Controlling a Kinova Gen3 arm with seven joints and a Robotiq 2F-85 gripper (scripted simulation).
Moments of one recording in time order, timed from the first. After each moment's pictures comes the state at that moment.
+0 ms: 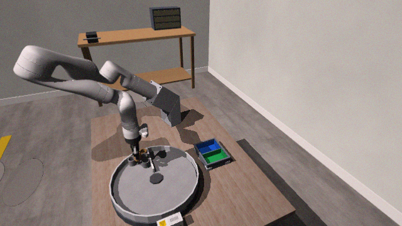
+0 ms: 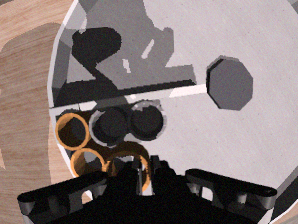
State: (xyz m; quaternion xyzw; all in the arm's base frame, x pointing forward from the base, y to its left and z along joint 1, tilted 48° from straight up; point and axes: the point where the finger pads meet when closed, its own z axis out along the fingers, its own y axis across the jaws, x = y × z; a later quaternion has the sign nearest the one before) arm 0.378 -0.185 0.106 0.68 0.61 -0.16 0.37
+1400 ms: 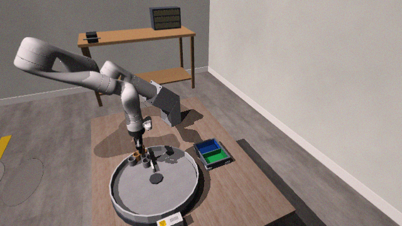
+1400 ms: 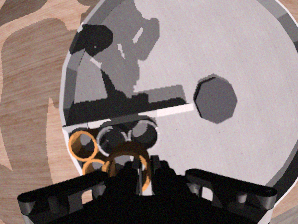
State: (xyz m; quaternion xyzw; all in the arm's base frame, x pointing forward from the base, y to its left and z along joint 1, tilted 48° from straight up) arm 0.375 -0.140 0.120 0.69 0.60 -0.15 0.38
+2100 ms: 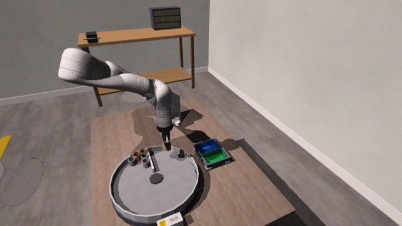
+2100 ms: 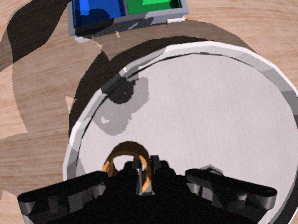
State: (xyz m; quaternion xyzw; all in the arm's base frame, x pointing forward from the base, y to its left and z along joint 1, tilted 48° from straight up) arm 0.412 -0.045 0.036 0.69 0.60 -0.15 0.38
